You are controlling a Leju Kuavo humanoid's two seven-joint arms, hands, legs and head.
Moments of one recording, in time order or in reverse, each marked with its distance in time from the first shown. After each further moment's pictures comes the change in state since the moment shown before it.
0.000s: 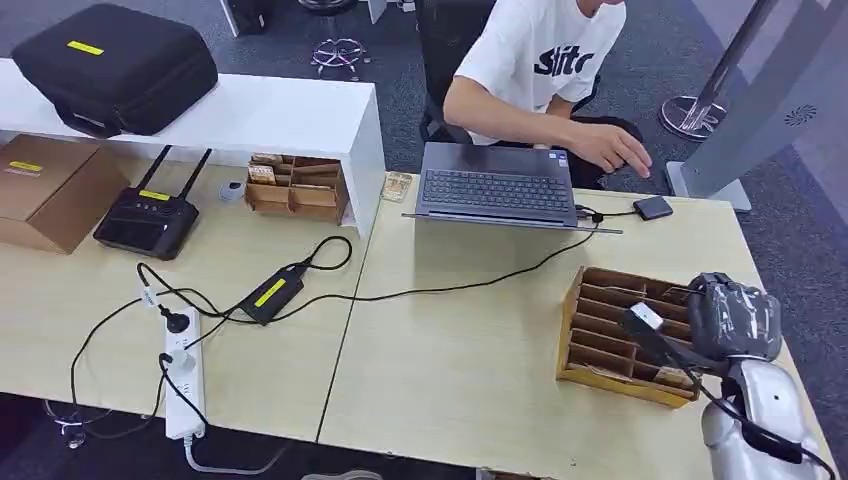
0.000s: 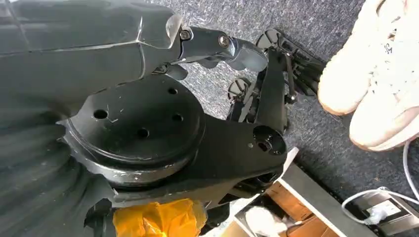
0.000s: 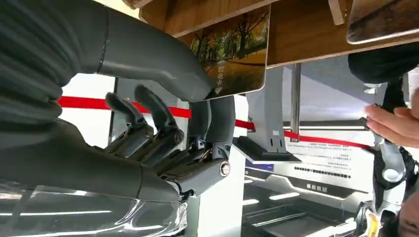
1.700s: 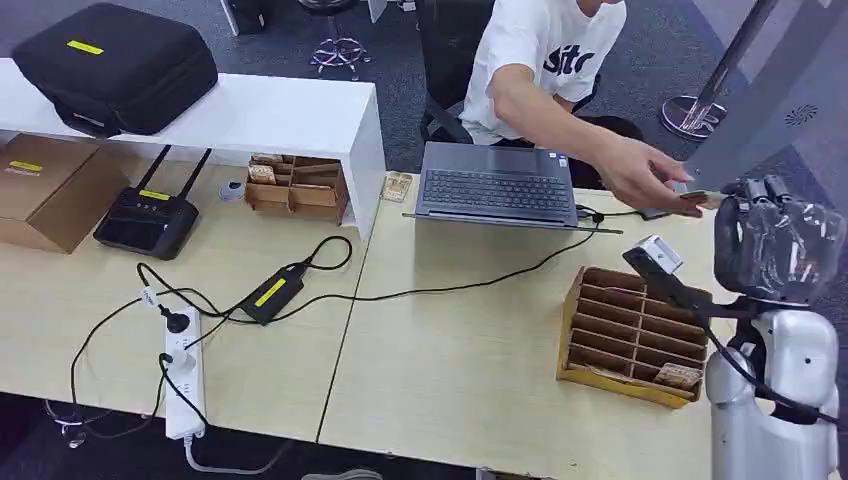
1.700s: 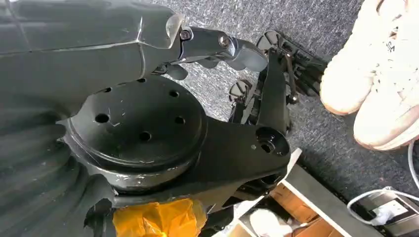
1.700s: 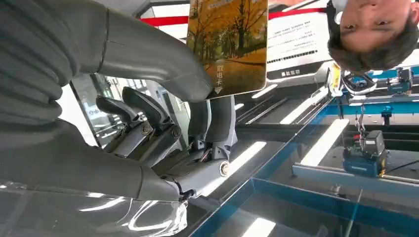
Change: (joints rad) left arm -0.001 0.003 -0.028 0.009 0.000 -0.015 -0.001; right arm -0.106 0.058 0.077 -0.330 -0.013 -0.087 0.017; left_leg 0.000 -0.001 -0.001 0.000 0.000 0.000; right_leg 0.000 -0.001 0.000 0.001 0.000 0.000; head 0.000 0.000
